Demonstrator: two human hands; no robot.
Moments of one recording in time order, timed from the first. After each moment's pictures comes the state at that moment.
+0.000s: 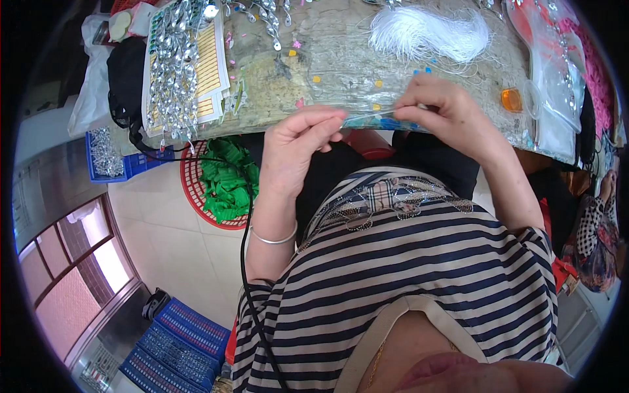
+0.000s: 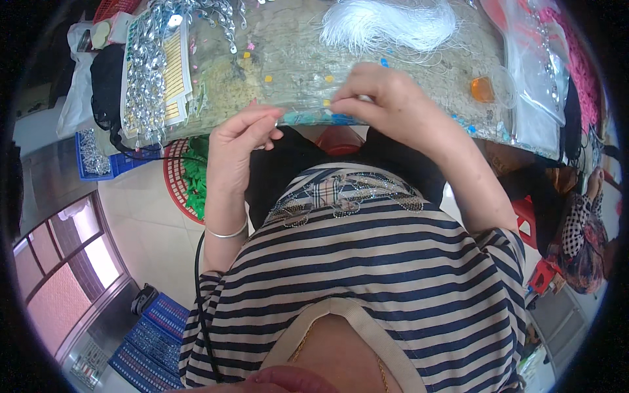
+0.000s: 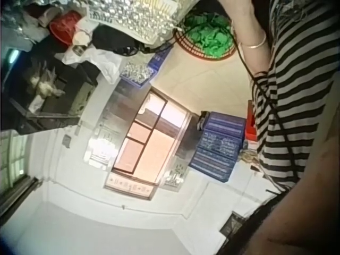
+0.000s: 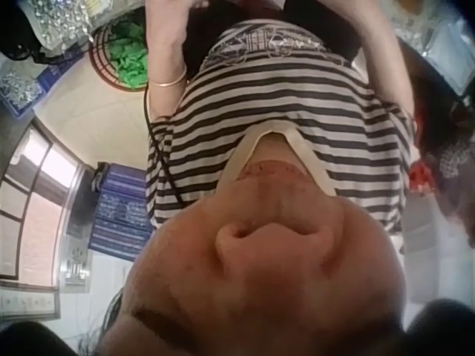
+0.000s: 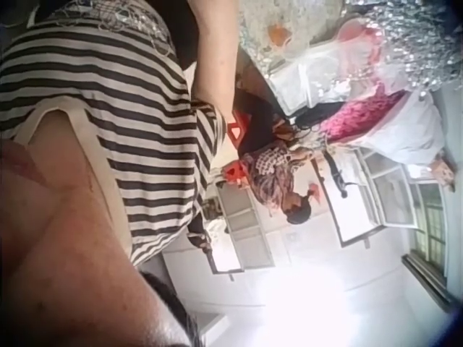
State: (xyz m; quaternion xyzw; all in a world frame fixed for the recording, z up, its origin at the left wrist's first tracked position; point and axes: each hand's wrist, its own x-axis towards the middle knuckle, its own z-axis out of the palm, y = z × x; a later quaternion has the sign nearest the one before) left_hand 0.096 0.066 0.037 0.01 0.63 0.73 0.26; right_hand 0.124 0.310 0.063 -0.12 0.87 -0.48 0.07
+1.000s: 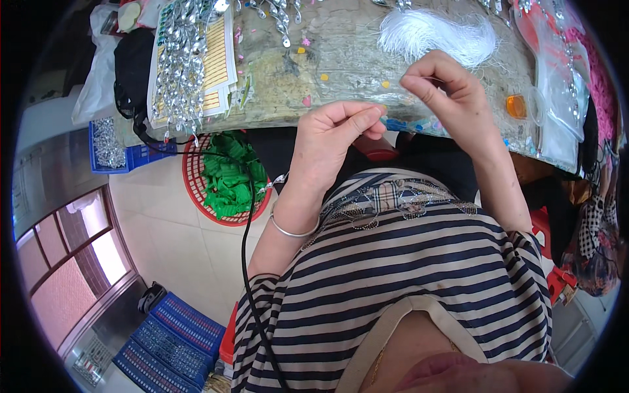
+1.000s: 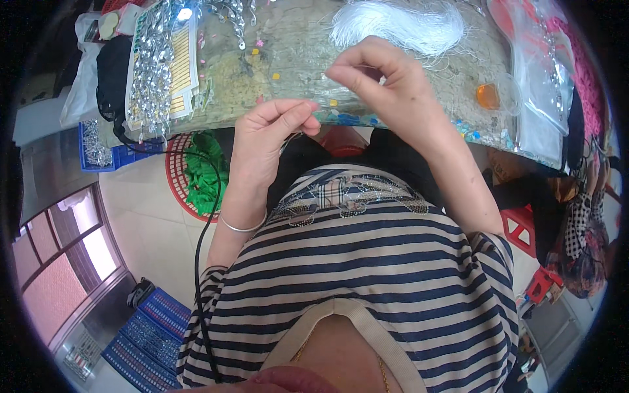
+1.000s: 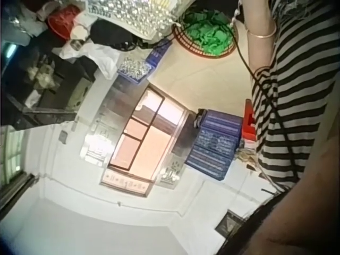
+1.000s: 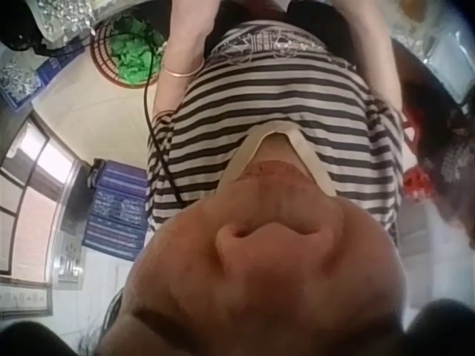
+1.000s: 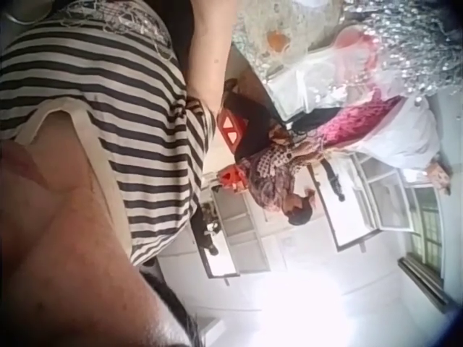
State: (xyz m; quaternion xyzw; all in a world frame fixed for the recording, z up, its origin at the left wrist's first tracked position) left_hand 0.102 0.097 0.044 0.02 0.58 0.77 0.28; right_hand 0.115 0.297 0.063 -0.06 0.84 -0.54 -0.05
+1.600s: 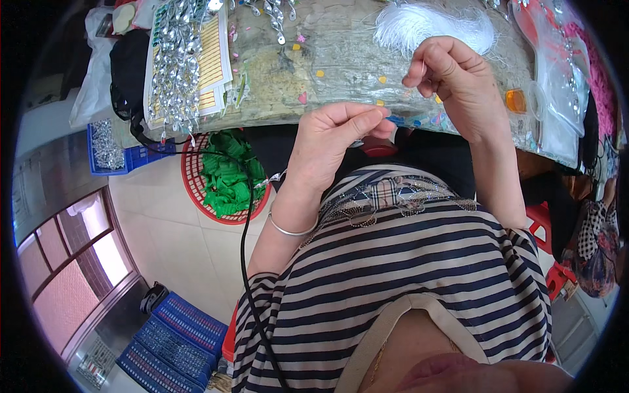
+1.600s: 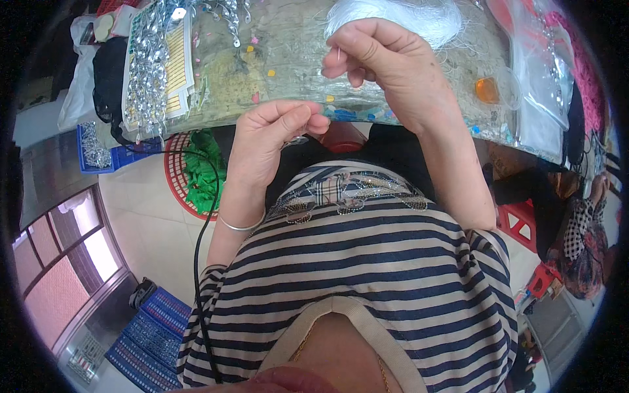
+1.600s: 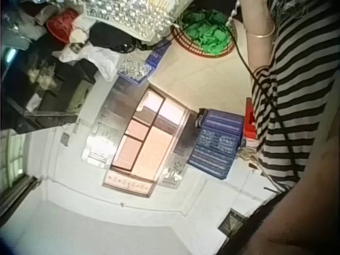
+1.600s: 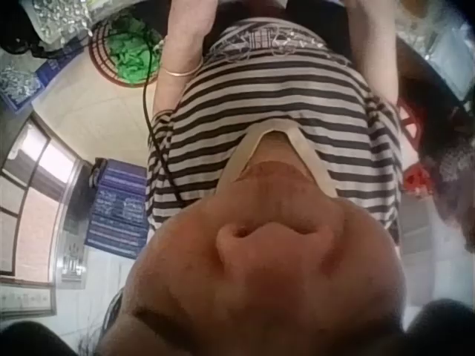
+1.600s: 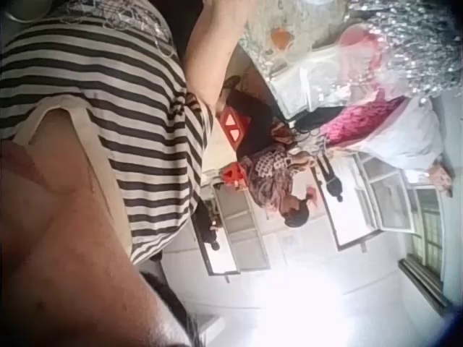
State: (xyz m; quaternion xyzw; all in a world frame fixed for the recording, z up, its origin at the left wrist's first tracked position) left_hand 0.104 0.097 0.043 0.00 0.52 0.78 0.34; right_hand 0.110 0.302 0.069 0.03 0.60 -0.80 0.03
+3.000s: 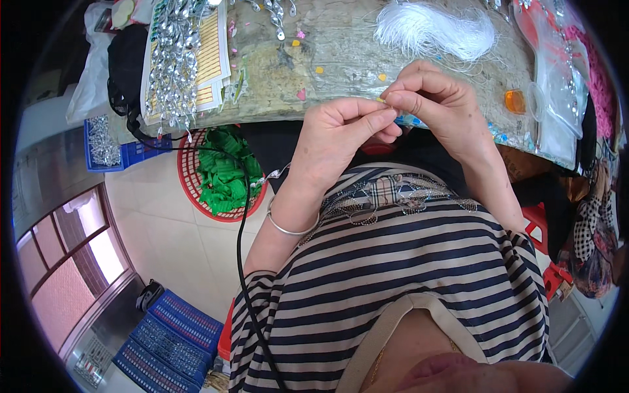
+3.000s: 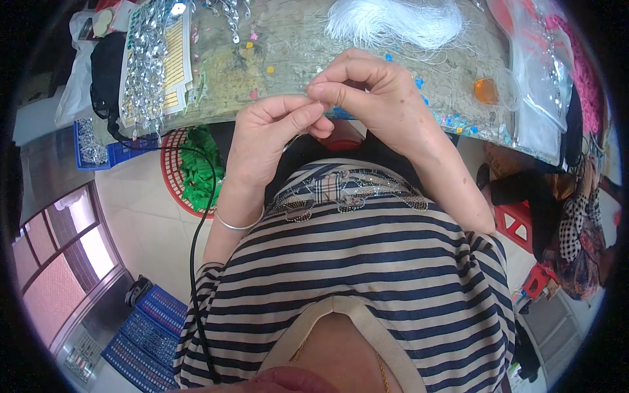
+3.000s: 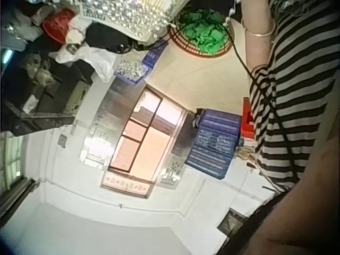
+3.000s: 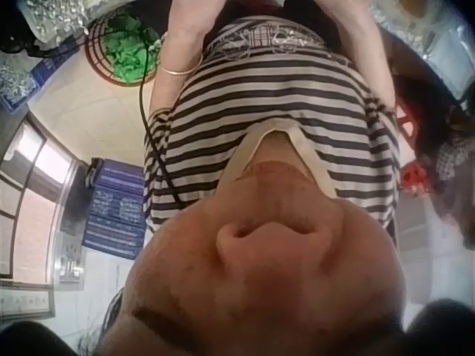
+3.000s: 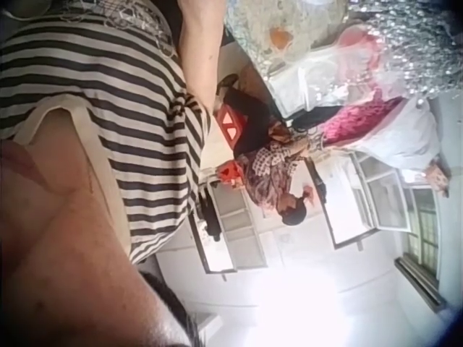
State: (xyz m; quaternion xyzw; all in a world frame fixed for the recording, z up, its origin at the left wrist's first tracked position) left_hand 0.105 0.103 0.052 0.04 0.55 0.77 0.33; right_hand 0.126 0.282 0.066 -0.02 0.74 -0.67 0.04
